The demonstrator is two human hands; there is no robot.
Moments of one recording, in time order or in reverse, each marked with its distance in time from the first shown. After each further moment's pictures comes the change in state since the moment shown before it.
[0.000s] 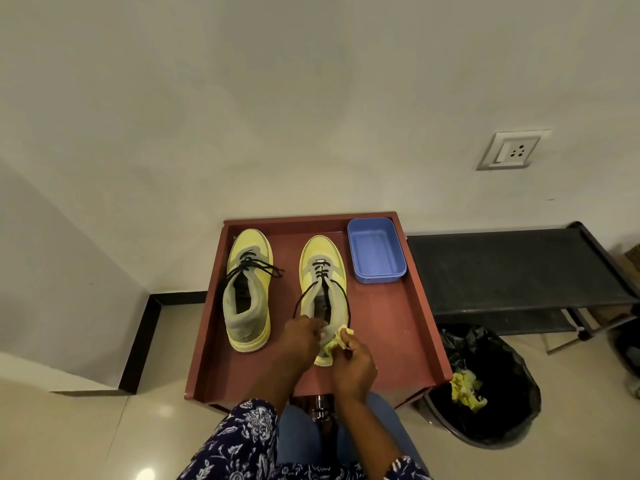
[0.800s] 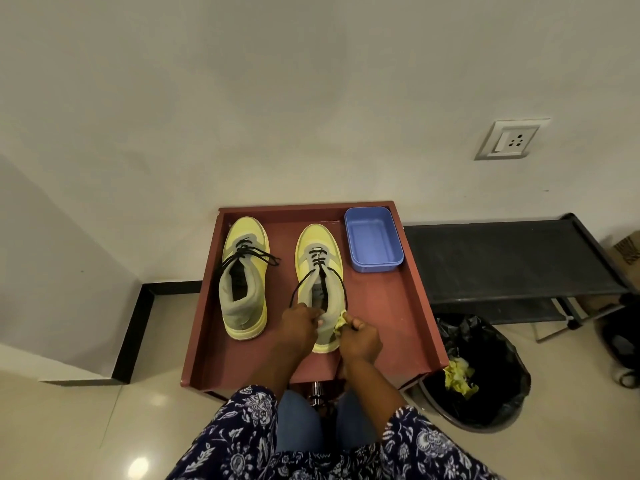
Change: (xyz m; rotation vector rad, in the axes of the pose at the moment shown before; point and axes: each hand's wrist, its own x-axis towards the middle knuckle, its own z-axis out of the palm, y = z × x) left_hand -0.002 -0.002 0.003 -0.043 -0.034 -0.042; right_hand 0.030 -0.005 0.002 -0.011 -0.004 0.199
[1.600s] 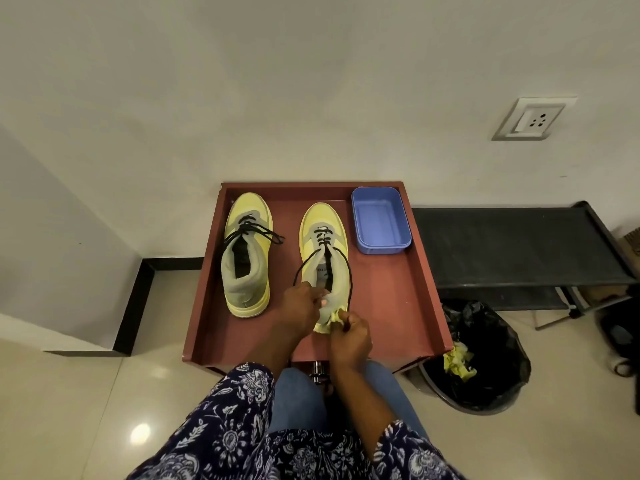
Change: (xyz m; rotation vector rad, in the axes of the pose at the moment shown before) left_hand 0.003 -0.011 0.005 -0.057 0.069 0.071; right_hand -0.024 0.027 0.014 -0.096 0.018 -0.122
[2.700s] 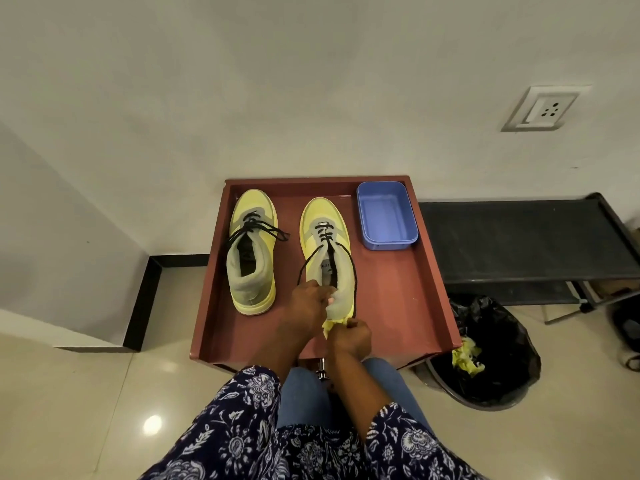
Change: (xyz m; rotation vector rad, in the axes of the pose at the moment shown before) left_hand -0.004 -0.001 0.001 -0.062 -0.015 0.040; right_hand -0.001 -0.012 0.010 0.094 0.020 0.373
